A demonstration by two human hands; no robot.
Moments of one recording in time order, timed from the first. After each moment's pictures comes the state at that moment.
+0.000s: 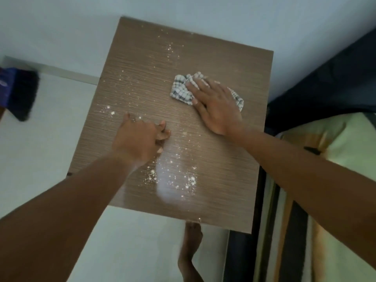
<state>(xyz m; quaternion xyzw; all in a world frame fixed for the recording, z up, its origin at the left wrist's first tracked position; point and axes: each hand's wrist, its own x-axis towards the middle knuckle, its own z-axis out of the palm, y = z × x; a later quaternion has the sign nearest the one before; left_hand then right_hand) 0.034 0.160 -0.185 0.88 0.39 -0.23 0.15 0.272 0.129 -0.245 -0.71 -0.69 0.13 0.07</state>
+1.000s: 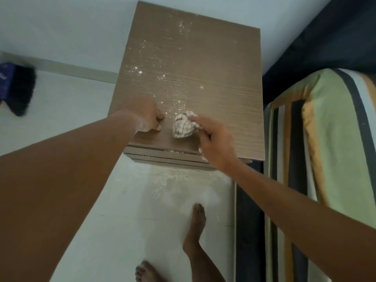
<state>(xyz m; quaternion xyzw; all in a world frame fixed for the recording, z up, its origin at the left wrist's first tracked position) -0.072 0.114 -0.158 0.85 0.41 -0.25 0.22 0.071 -0.057 -0.204 -0.76 -0.49 0.23 0.34</state>
